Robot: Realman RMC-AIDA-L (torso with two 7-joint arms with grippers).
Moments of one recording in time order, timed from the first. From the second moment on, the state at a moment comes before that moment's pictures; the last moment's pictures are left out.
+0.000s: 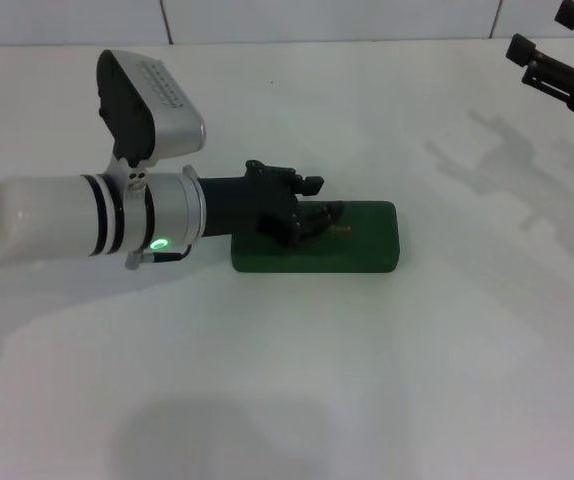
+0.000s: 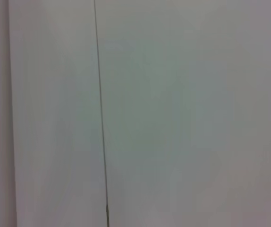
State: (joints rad) left arm -0.64 -2.09 1.47 0.51 1.45 0.92 -1.31; right arm 0.52 2.01 -0.79 -0.44 -1.29 -1.33 0.95
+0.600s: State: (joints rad) left arm -0.47 -2.07 1.43 0.66 1.27 1.15 -1.11; right arm 0.57 1.95 -1.13 -0.47 -1.30 -1.40 1.02
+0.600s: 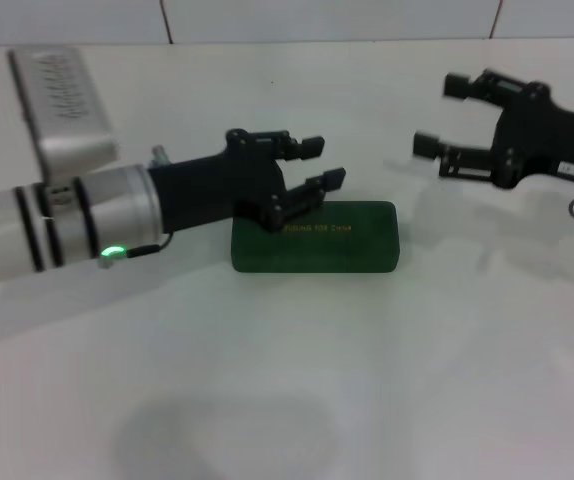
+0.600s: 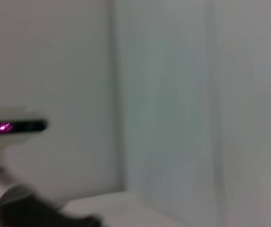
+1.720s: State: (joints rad) left arm -0.33 -2.05 1.17 0.58 1.28 1.53 -0.92; right arm 0.65 1.98 -1.18 -0.50 -1.45 -1.53 1.01
